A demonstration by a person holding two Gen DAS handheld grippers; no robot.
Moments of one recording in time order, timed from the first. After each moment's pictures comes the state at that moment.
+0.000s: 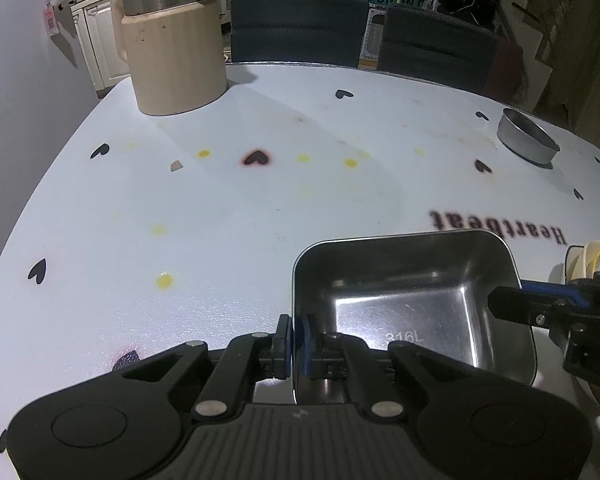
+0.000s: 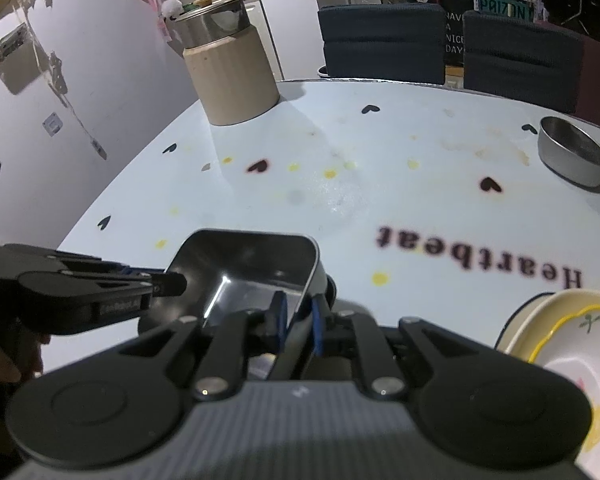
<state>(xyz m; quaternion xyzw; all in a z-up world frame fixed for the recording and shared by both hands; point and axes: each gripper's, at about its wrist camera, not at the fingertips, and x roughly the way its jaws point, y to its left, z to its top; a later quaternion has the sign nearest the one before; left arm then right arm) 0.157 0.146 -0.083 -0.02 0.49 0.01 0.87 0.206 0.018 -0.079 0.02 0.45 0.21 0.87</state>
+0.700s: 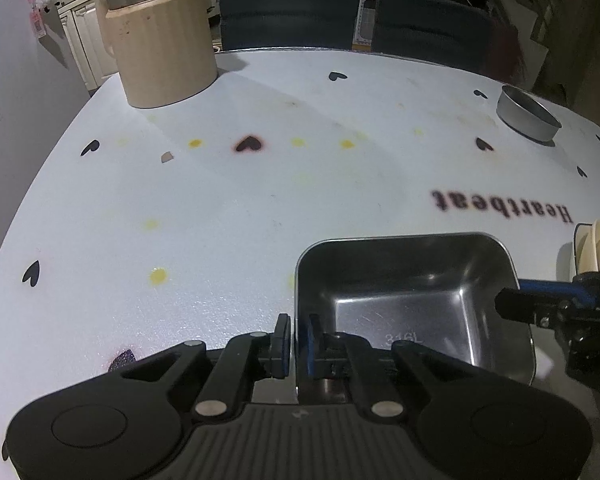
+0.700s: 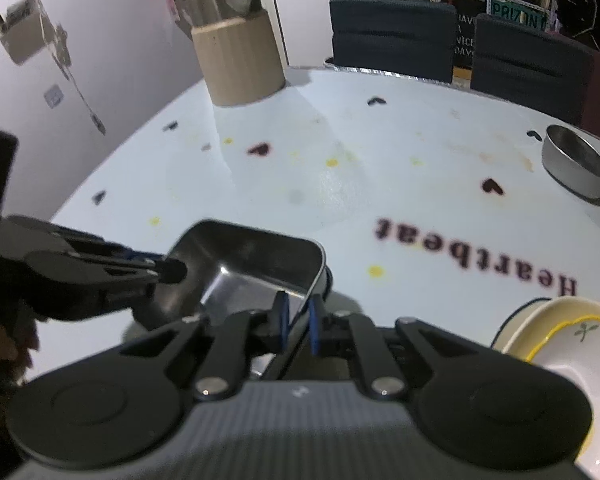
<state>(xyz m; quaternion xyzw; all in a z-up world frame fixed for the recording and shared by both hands) 0.162 0.141 -0.094 0.00 0.51 0.01 0.86 0.210 0.024 -0.087 -0.02 0.47 0.21 0.86</state>
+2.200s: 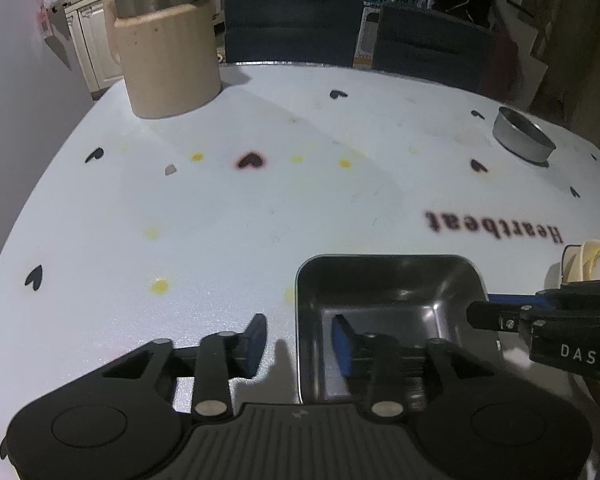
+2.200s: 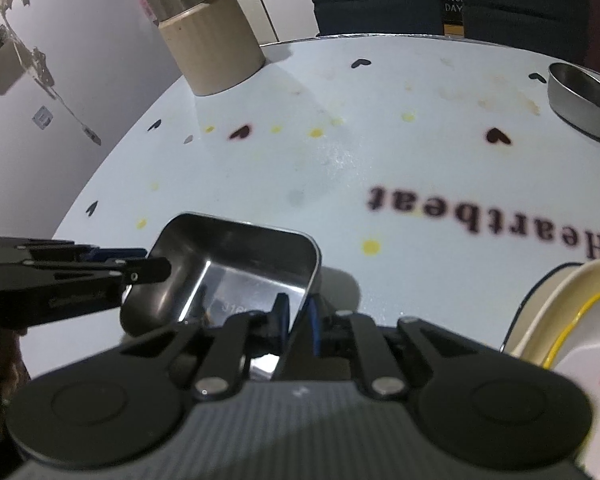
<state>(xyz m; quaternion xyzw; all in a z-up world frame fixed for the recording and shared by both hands) 0.159 0.143 -0.080 -0.02 0.49 0.01 0.87 0.225 -0.001 -0.104 0.05 0.50 0.21 0.84</state>
